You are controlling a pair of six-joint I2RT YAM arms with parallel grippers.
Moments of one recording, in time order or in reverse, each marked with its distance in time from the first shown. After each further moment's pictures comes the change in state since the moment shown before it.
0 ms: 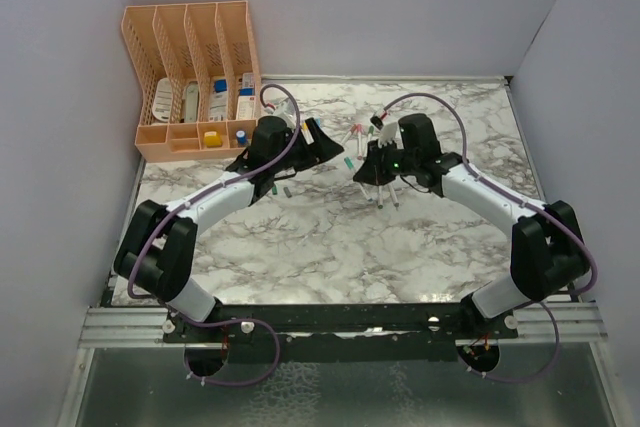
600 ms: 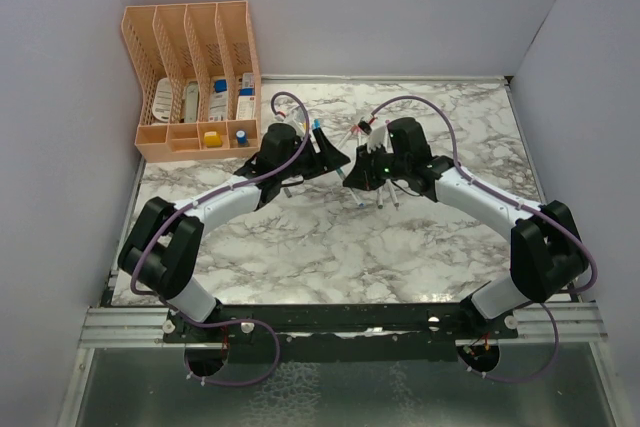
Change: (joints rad) left arm -0.063 0.034 -0.031 0.029 0.017 -0.029; right arm 0.095 0.001 0.000 0.034 0.000 0.005
